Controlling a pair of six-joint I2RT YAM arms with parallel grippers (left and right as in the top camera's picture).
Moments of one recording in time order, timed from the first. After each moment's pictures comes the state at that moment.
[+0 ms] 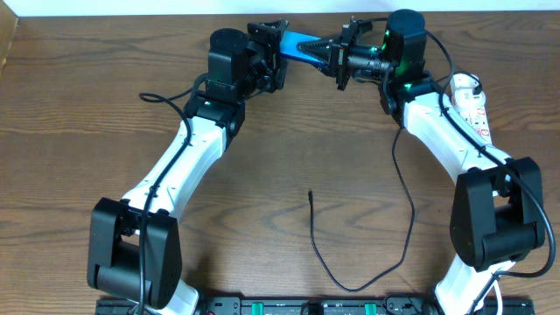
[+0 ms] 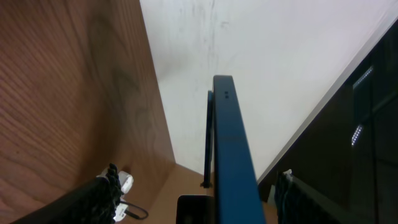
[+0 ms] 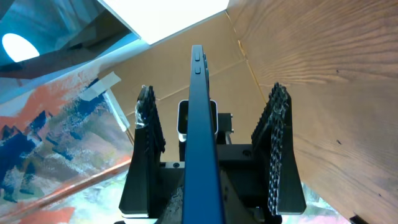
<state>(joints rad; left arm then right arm) -0.30 1.72 1.25 0.14 0.25 -1.72 0.27 1.92 1.40 0.34 -0.97 1.79</state>
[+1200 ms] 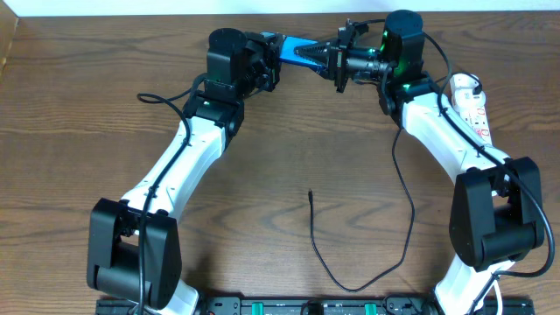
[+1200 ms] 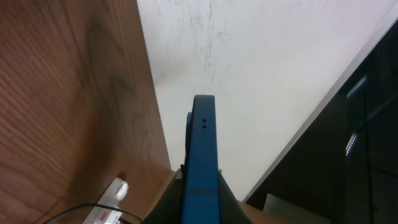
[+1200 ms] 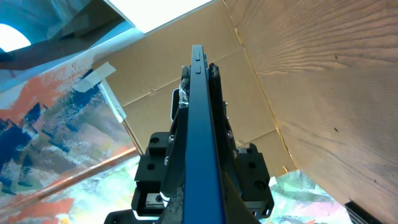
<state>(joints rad) -0.30 1.72 1.25 0.14 0.22 -1.74 0.28 1.92 1.39 0.34 -1.01 1.79</state>
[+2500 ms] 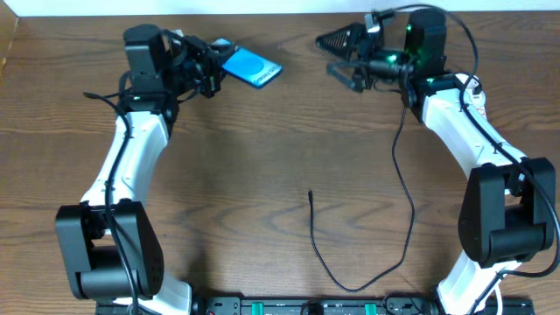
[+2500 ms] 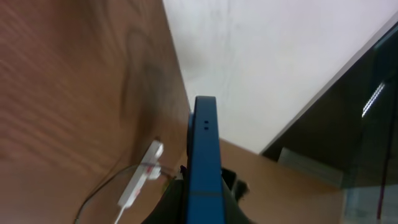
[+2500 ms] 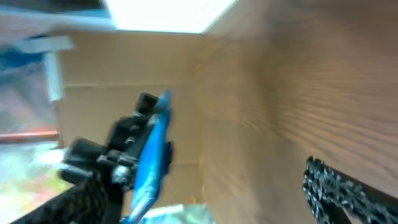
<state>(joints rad) 0.04 1.72 1.25 0.00 0.79 -1.48 0.17 1.92 1.40 0.08 -1.00 1.09</state>
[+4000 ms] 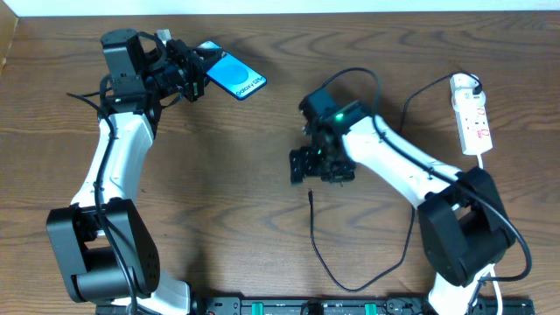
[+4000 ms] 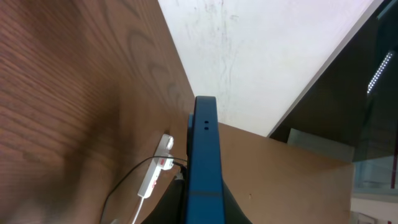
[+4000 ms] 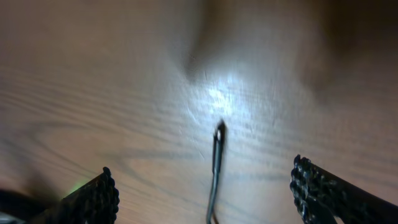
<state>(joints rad) 0.12 1.72 1.25 -0.04 0.92 -1.32 0.61 1.93 1.40 -0.97 -0.29 0.52</state>
